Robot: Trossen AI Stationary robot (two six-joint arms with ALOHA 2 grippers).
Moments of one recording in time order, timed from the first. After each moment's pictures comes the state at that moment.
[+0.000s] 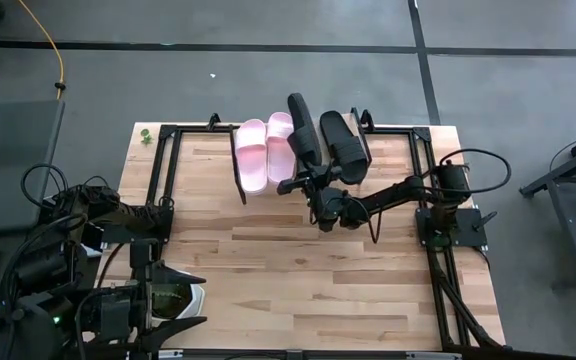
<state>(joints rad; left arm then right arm) -1.00 1.76 2.35 -0.88 -1.21 -0.01 0.09 1.89 1.06 1.02 1.24 0.12</state>
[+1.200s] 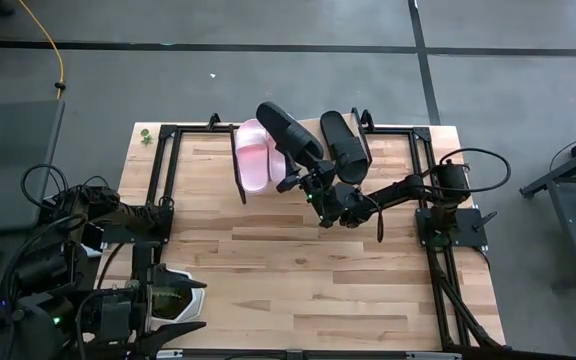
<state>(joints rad) -1.00 1.76 2.35 -0.88 -1.18 -0.04 0.08 1.89 1.06 1.27 1.08 0.07</state>
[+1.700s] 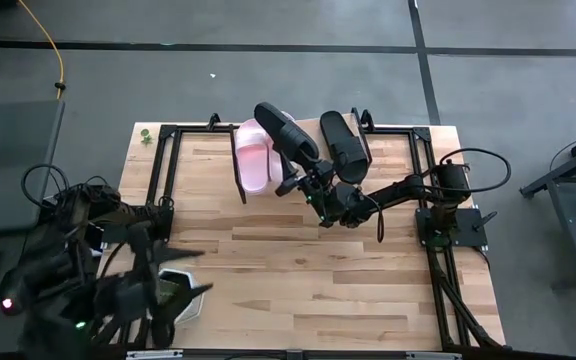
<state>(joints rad) -0.97 1.76 2.35 -1.16 -1.37 -0.13 0.08 1.89 1.06 1.28 0.99 0.07</state>
